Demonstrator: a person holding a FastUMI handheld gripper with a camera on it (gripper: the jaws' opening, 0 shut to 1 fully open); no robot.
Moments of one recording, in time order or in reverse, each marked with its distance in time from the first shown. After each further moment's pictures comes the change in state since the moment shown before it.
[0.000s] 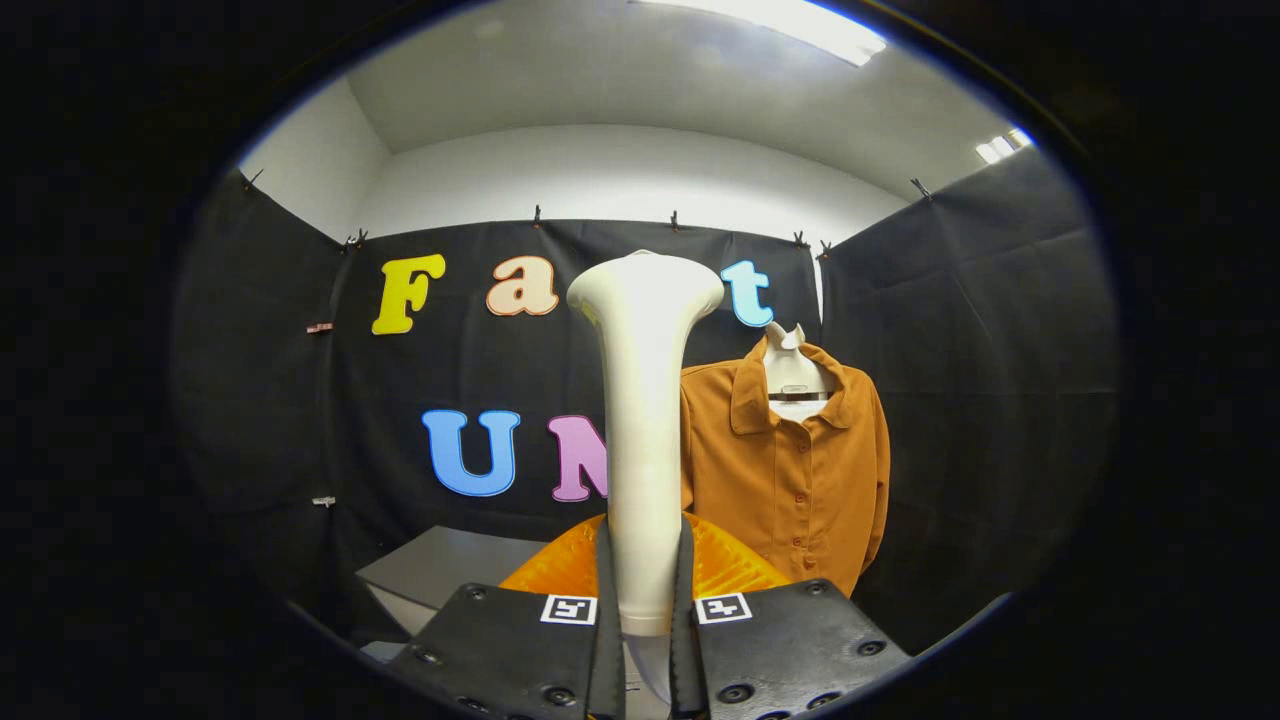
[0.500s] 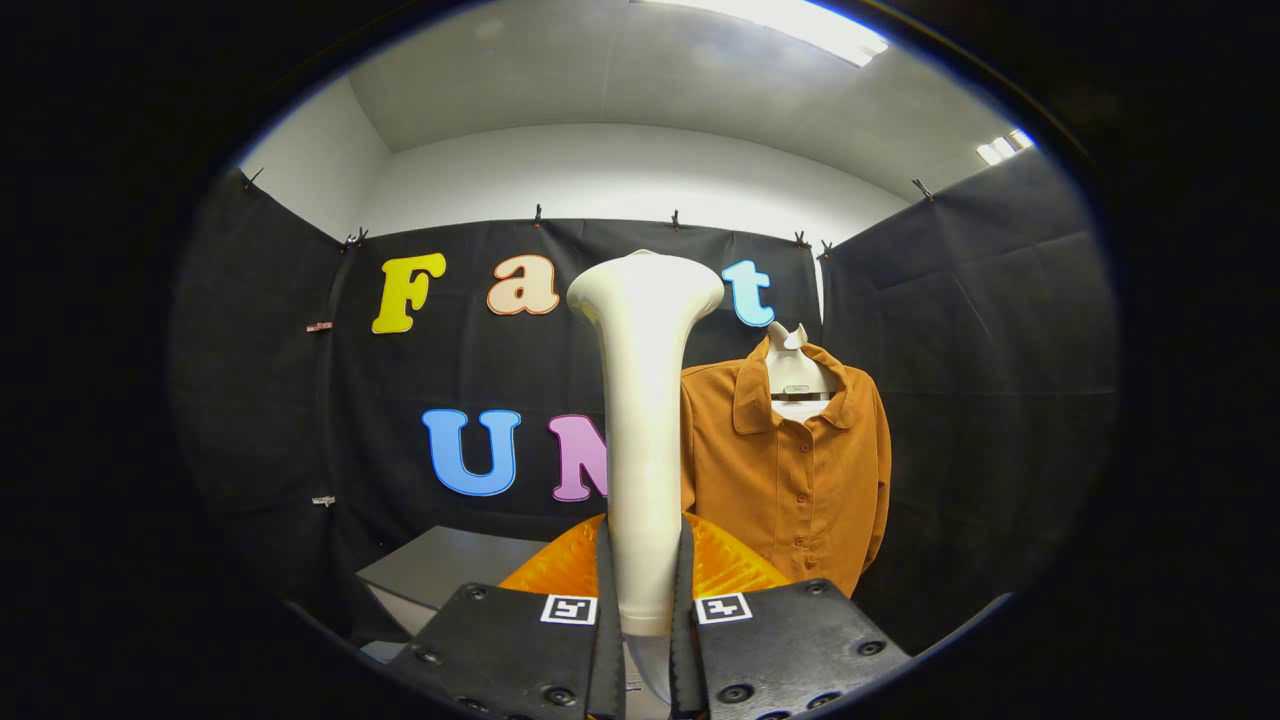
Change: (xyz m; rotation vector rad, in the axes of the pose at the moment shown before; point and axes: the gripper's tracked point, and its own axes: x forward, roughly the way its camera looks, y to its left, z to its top) arm 0.002 0.003 0.001 -0.001 0.003 -0.002
